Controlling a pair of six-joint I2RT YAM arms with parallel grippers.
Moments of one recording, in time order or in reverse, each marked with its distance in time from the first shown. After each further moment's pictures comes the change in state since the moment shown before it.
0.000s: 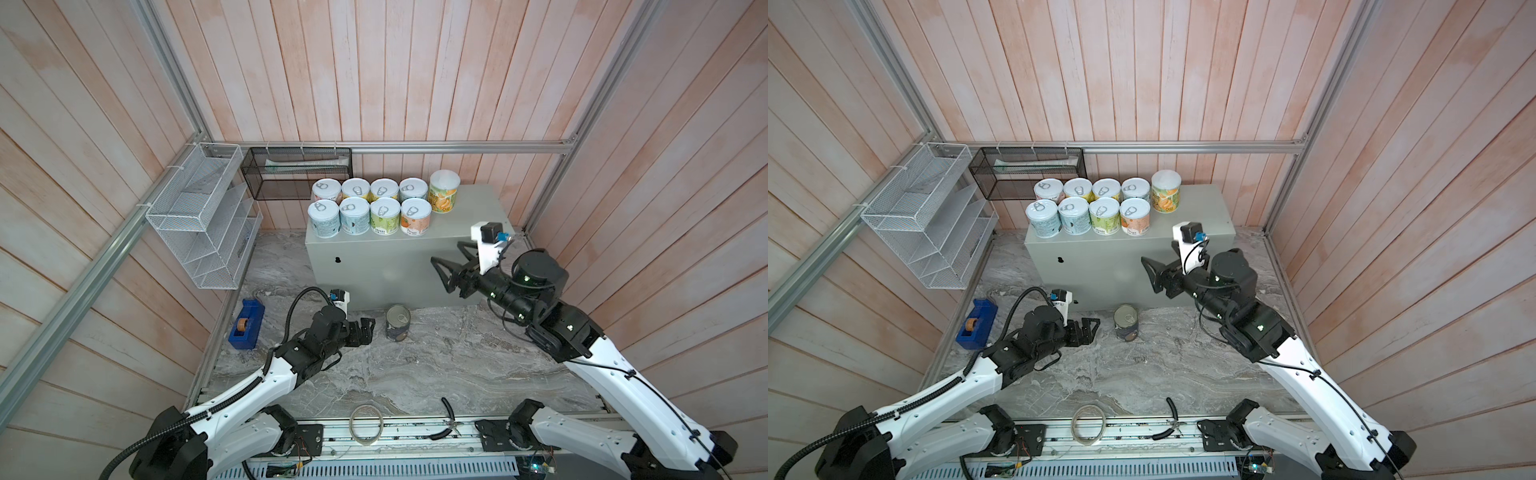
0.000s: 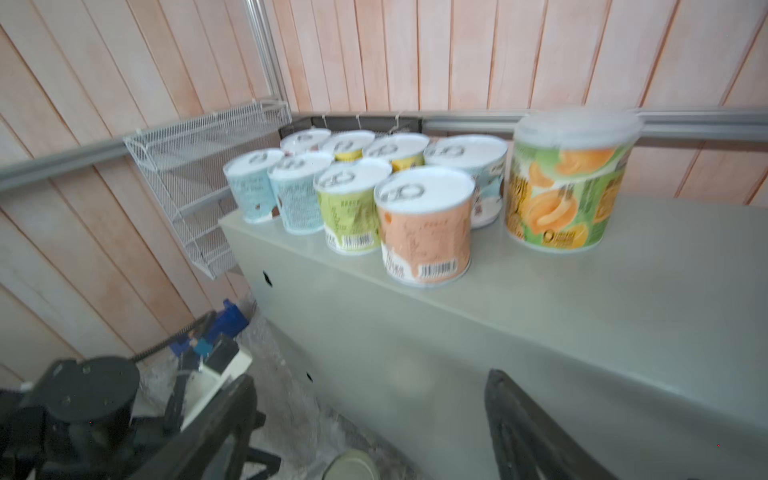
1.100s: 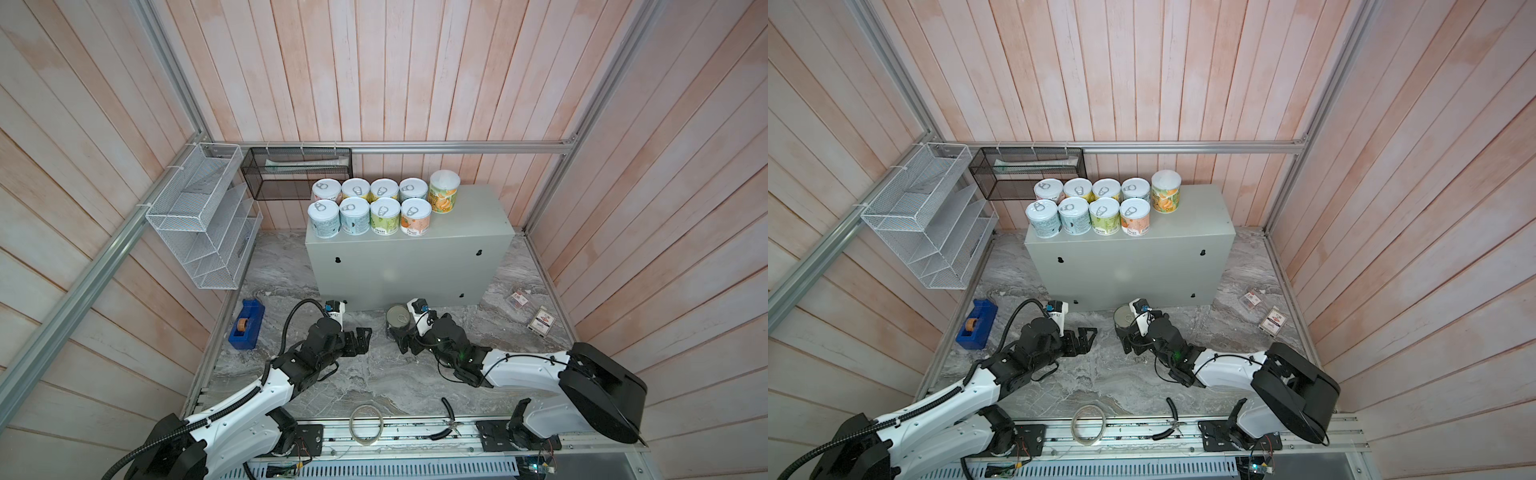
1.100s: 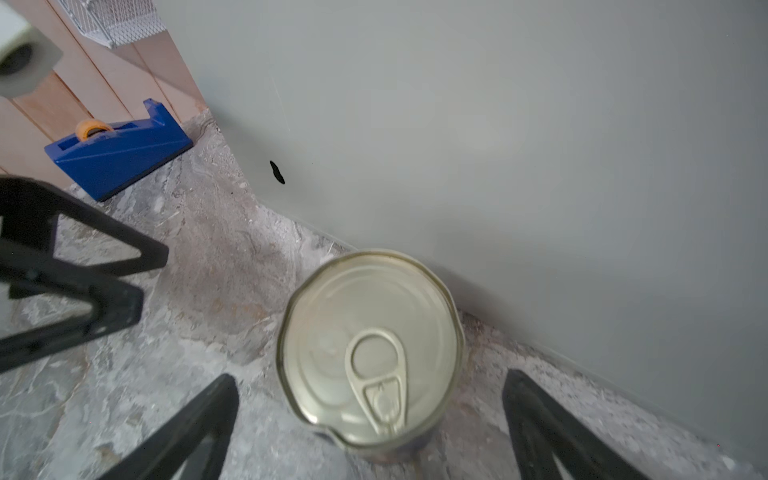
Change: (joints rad) left arm 0.003 -0.048 -0.135 0.095 0.018 -0.056; right arm 0.184 0.492 -0.602 0.859 0.139 0.049
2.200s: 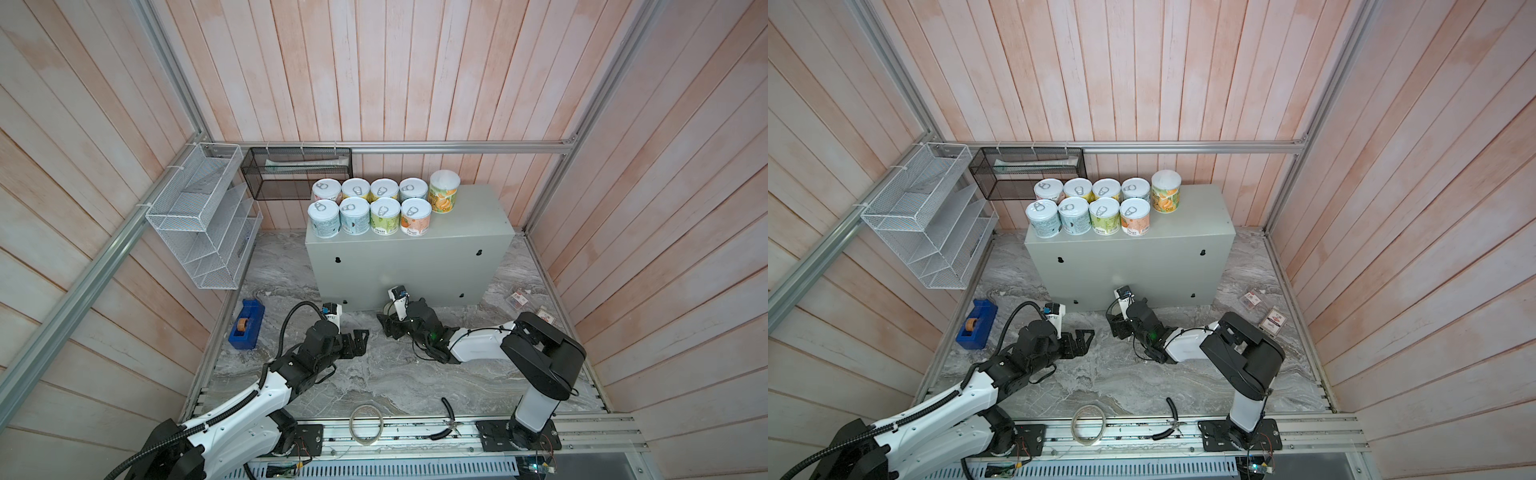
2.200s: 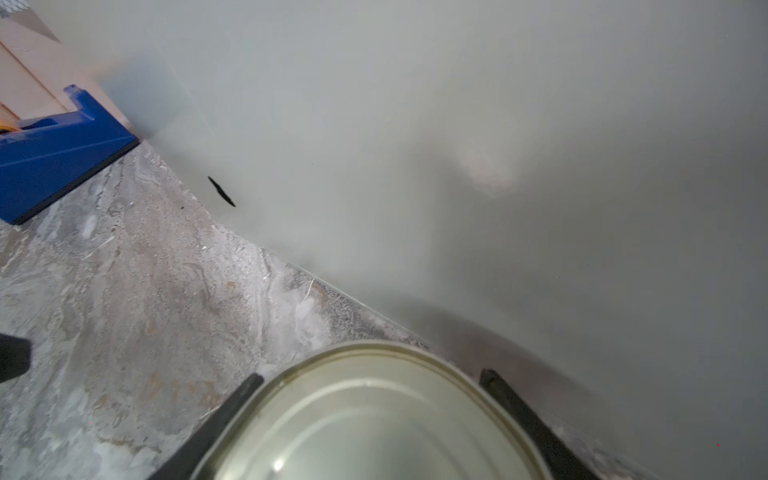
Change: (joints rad) left arm 0.013 -0.038 -0.042 -0.011 -0.005 0.001; right arm -0.042 0.308 0.247 -0.015 -0.013 0.037
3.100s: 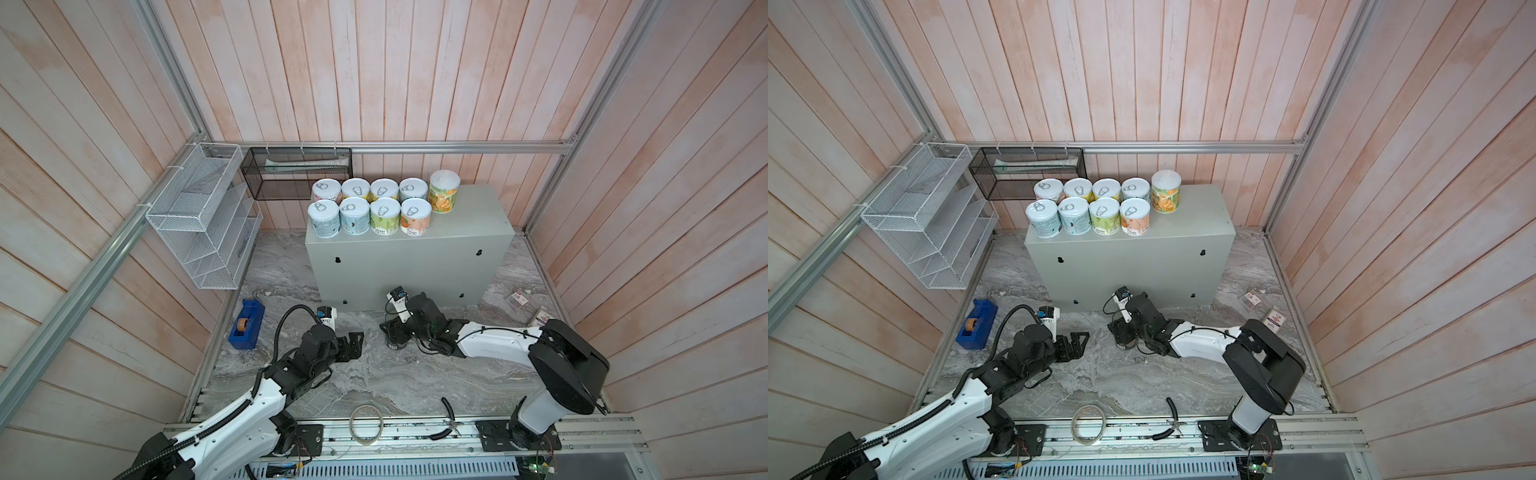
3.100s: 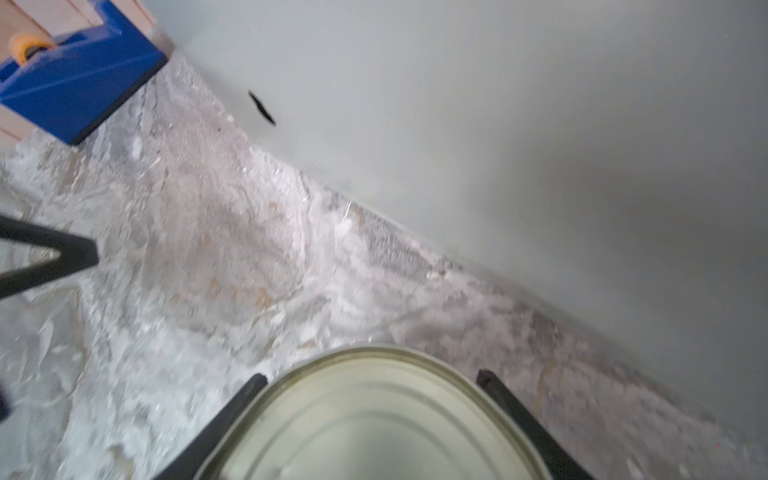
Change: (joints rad) left arm 0.000 -0.061 -0.016 -0.063 -0.045 -0.004; right arm -0.008 -0.187 0.058 -0.483 -0.174 0.019
